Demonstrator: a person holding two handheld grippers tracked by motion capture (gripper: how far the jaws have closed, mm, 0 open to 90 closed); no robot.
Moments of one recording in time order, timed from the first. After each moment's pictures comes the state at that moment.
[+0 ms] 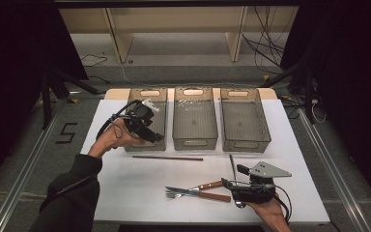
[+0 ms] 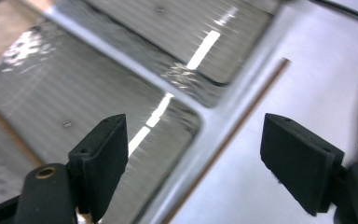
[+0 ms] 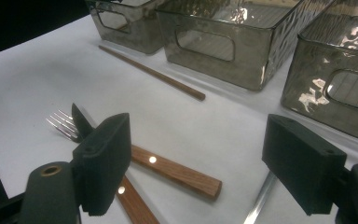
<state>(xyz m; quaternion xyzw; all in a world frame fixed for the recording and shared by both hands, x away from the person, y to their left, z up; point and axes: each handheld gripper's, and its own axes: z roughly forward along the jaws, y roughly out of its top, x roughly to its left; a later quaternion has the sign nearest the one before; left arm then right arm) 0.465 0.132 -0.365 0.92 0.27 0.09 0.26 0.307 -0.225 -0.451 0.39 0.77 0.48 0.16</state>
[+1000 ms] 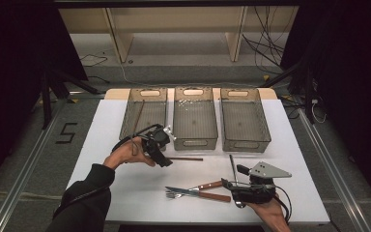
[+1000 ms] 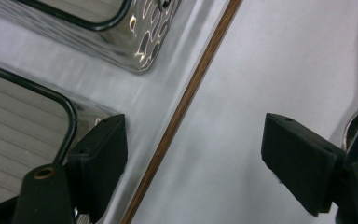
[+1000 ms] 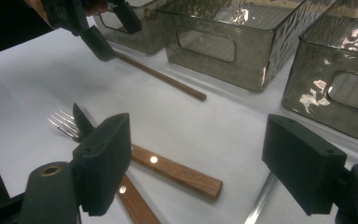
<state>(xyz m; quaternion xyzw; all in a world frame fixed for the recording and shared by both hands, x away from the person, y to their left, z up) 0.455 0.098 -0.434 0.96 0.20 0.05 0.19 0.306 -0.225 -0.450 0.38 0.77 0.48 0.16</state>
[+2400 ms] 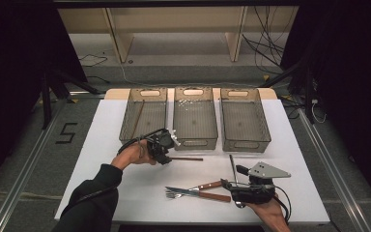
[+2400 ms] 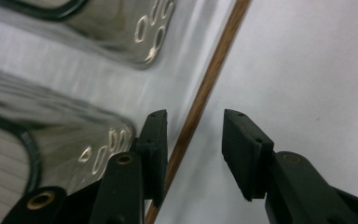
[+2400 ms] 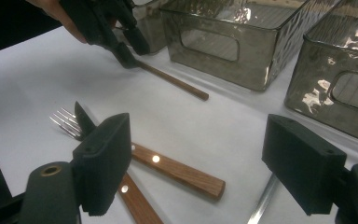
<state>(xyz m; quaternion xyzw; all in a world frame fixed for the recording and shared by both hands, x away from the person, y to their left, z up) 0.457 0.083 -0.454 0.97 0.16 0.08 0.14 0.306 -0.224 -0.450 0.38 0.77 0.48 0.16</state>
